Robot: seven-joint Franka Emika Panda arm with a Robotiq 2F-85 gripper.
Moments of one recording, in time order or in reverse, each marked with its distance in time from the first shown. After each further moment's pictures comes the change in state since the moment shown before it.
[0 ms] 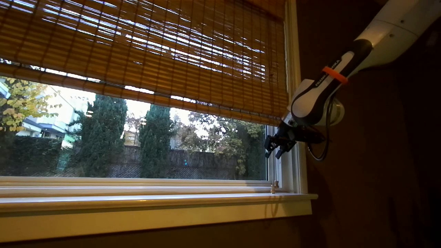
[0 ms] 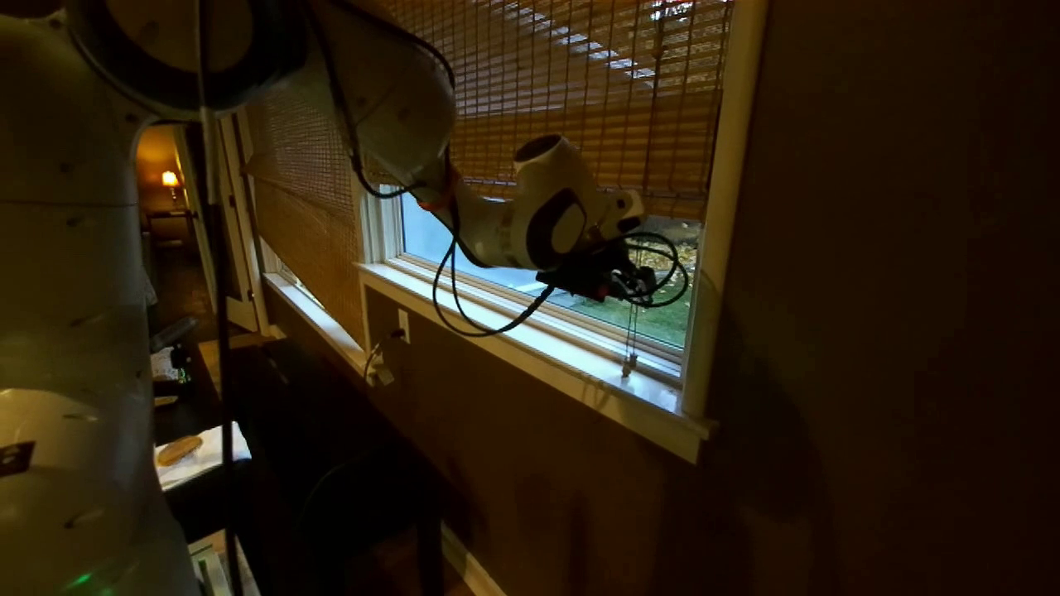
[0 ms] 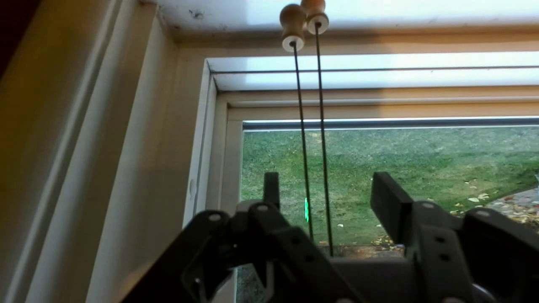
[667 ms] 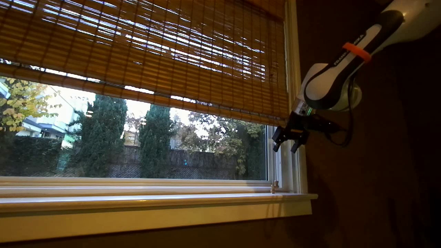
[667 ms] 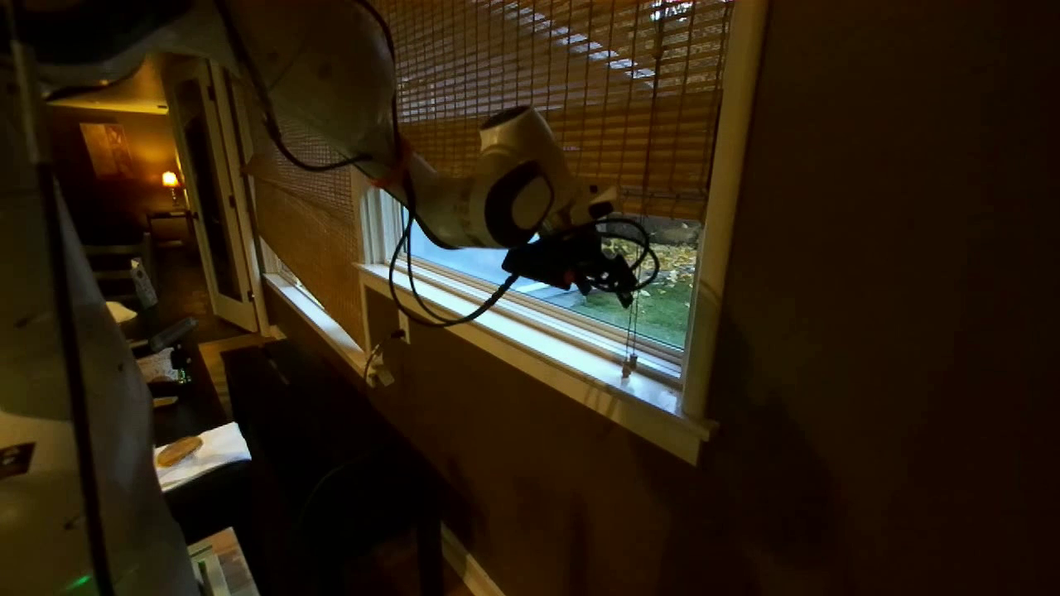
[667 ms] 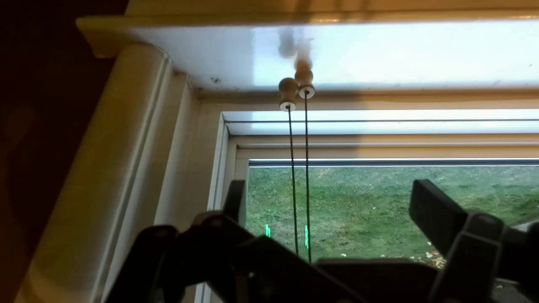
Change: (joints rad) arm 0.003 -0.199 0.009 -0.159 0.000 -0.132 0.001
